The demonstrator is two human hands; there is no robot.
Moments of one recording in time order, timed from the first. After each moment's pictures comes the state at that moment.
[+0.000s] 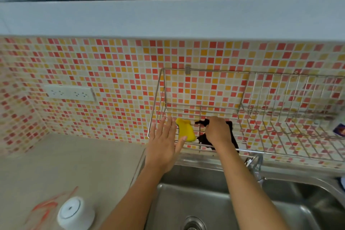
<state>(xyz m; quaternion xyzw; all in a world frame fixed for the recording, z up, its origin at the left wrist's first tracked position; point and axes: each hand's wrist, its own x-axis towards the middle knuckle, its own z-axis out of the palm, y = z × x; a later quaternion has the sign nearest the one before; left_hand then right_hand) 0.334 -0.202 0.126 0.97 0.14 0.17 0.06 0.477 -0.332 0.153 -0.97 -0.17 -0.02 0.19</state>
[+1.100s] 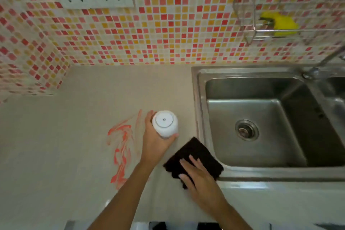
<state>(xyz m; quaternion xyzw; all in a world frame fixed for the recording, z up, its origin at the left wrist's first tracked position) 0.066 0.015 -0.060 0.81 0.21 0.15 0.53 0.035 -0.181 -0.102 -0.89 -0.29 0.17 0.29</state>
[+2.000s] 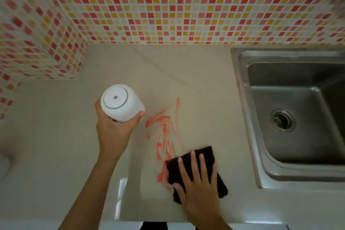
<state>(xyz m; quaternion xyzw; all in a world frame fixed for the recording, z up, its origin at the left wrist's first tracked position) 0.001 0.222 -0.029 0.77 0.31 0.26 0.49 -0.049 -0.029 -0.123 -0.95 -0.27 0.15 0.07</state>
